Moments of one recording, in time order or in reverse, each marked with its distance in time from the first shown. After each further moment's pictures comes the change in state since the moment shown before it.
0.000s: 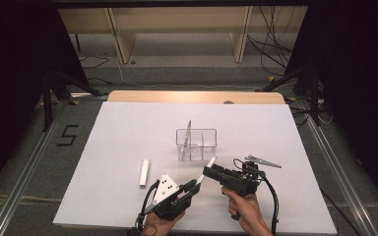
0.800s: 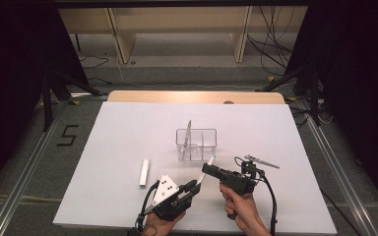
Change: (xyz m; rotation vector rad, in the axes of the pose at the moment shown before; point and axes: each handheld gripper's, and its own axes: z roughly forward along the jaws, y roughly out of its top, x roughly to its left) left arm 0.000 0.000 -0.001 -0.010 -0.010 0.001; right arm 0.000 -0.001 0.005 -0.034 0.057 0.072
